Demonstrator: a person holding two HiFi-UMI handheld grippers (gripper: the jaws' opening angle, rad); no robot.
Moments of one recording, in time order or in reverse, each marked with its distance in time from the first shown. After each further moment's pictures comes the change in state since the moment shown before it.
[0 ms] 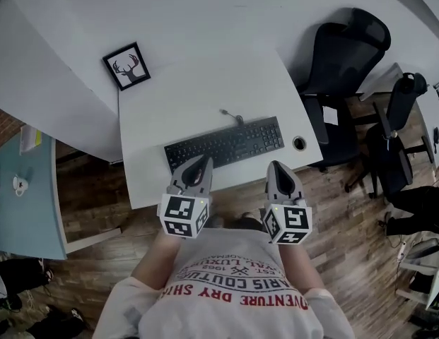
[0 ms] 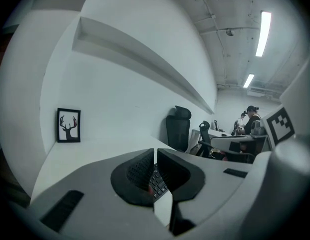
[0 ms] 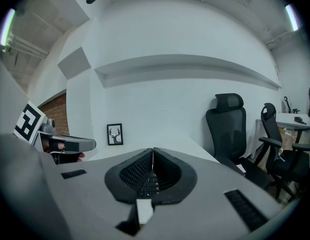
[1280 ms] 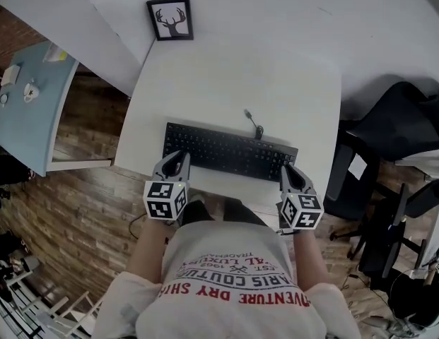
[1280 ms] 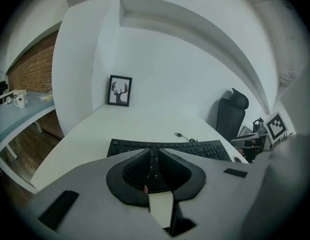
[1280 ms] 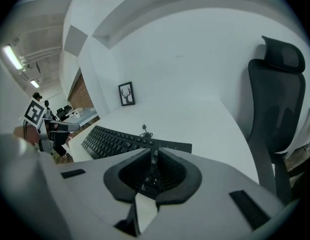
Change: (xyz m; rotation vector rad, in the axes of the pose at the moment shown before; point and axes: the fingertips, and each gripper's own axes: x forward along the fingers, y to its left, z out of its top) left arm 0.036 0.084 -0.110 -0.298 0.222 0.534; right arm 0.166 -0.104 -0.114 -0.084 0.467 0.449
